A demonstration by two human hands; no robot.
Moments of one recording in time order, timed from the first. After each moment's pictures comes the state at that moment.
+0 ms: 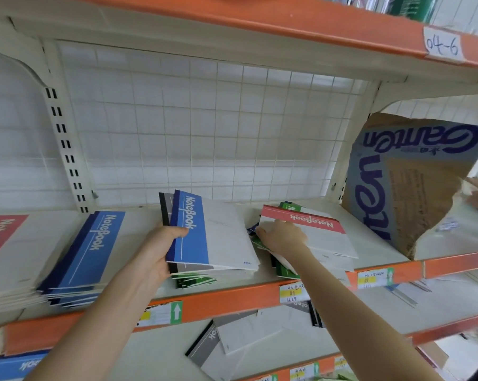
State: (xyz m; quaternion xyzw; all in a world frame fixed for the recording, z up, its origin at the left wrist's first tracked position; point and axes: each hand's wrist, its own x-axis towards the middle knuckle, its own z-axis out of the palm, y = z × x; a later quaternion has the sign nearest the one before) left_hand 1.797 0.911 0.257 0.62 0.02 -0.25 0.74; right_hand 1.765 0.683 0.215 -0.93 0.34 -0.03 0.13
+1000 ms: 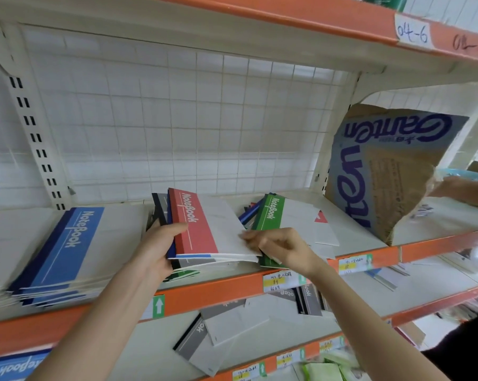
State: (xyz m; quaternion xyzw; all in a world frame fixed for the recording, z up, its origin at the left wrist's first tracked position) left_hand 1.791 0.889 0.241 0.60 -0.01 -0.28 0.75; right_hand 1.689 0.676 0.207 -0.87 -0.07 -0.14 0.47
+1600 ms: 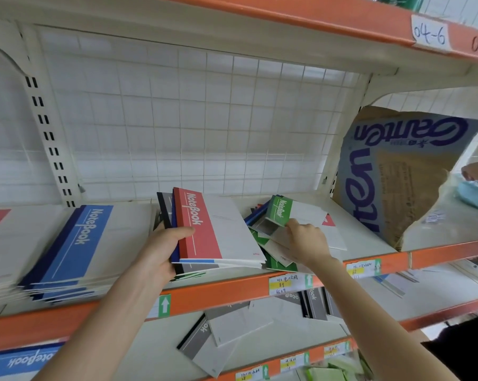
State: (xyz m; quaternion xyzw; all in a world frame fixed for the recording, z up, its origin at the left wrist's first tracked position) left_hand 1.793 0.895 0.237 0.61 -0.01 -0.28 0.74; right_hand 1.714 0.634 0.192 -0.96 0.25 -0.12 -0.04
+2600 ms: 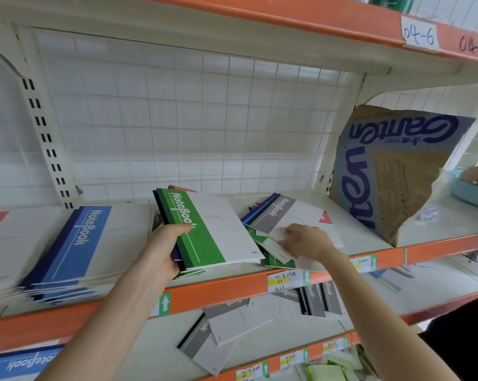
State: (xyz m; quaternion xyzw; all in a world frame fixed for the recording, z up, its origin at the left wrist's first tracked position) left_hand 1.784 0.894 0.243 0.57 0.01 -0.28 0.77; right_hand 1.703 0.633 0.210 -0.96 0.29 0.01 0.07
